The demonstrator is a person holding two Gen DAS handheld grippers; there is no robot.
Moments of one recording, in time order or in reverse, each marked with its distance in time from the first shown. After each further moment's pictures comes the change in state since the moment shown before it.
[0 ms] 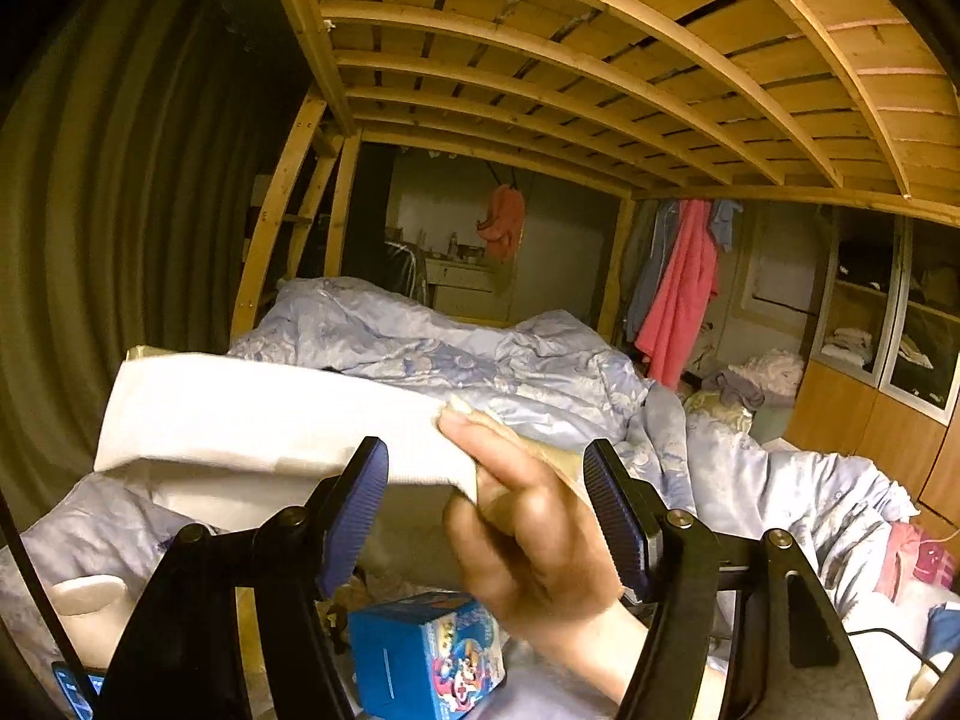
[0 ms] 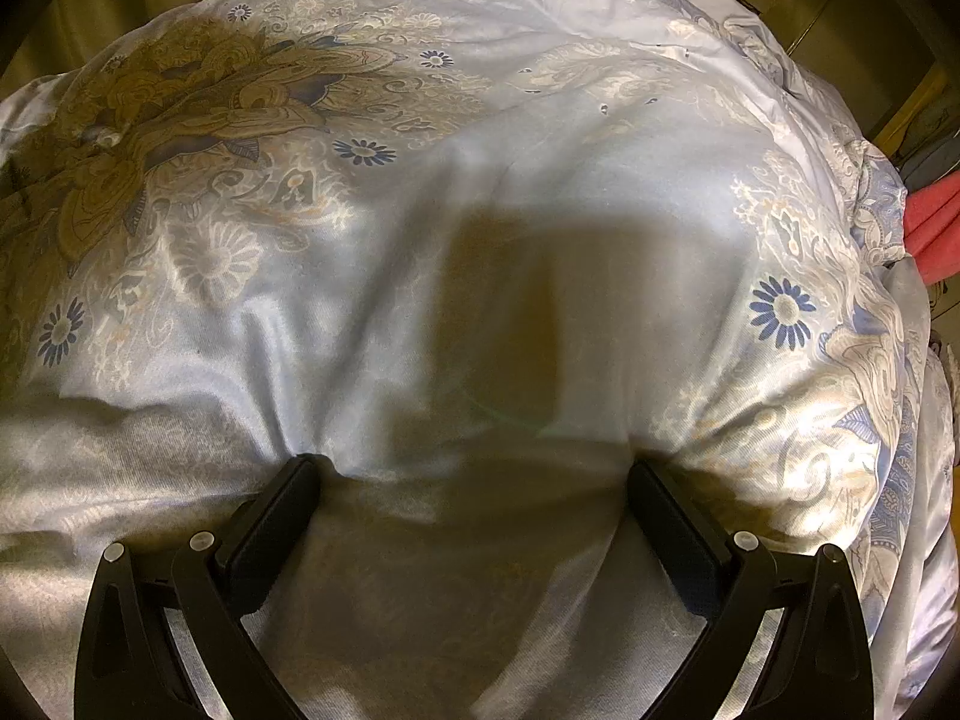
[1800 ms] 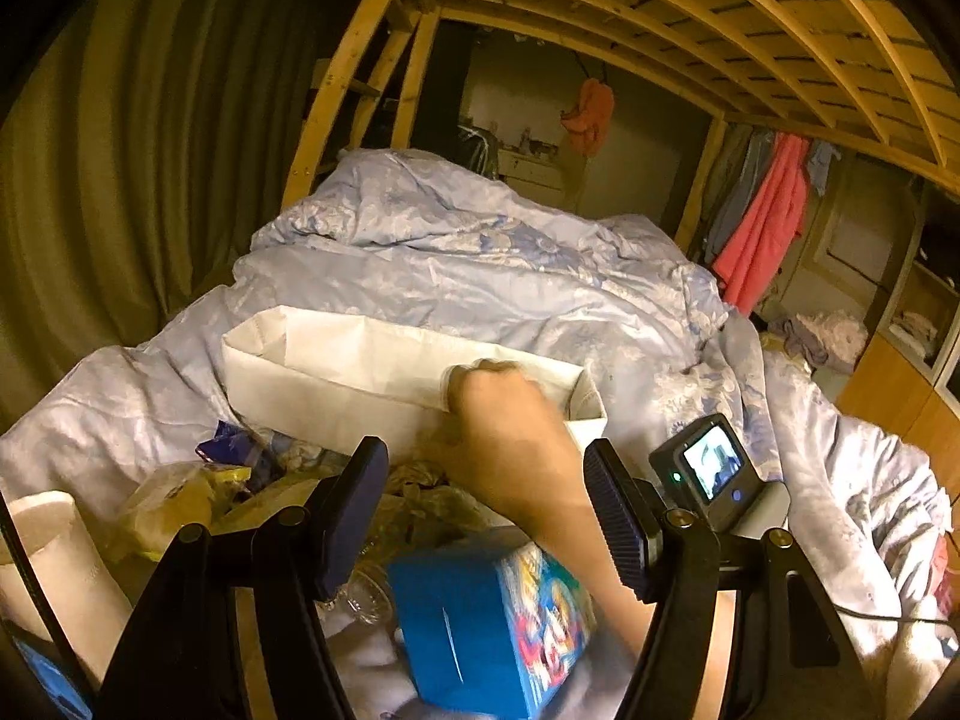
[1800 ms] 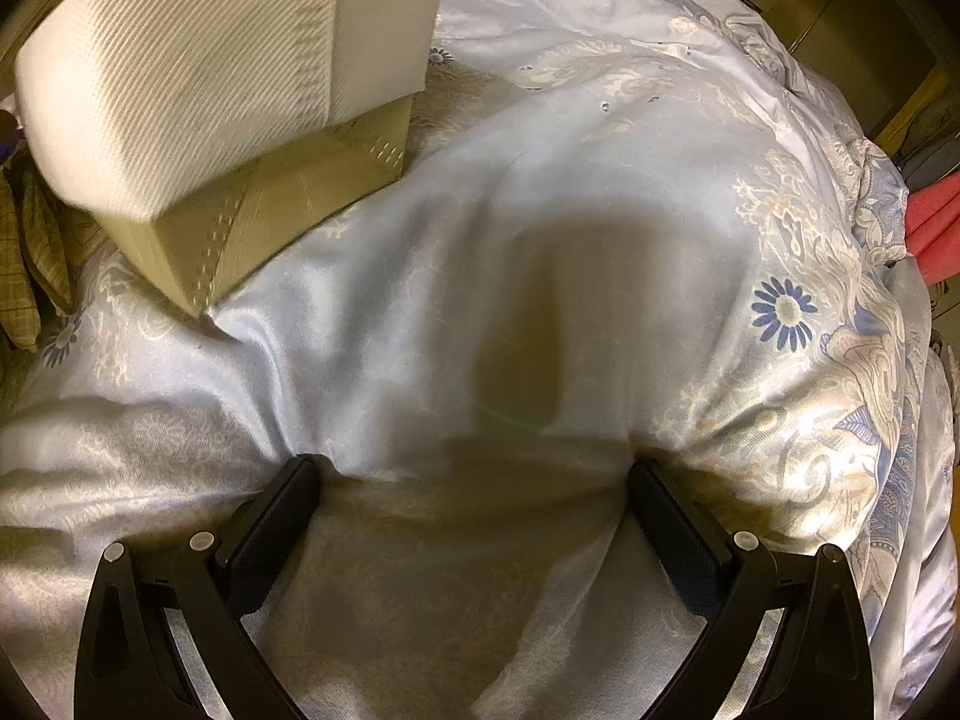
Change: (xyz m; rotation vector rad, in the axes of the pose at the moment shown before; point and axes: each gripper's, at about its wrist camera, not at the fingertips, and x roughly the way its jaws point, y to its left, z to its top) left arm 0.069 0.061 -0.045 -0.131 0.251 0.130; right arm -0.005 0.010 -0.005 0.001 0.003 0.002
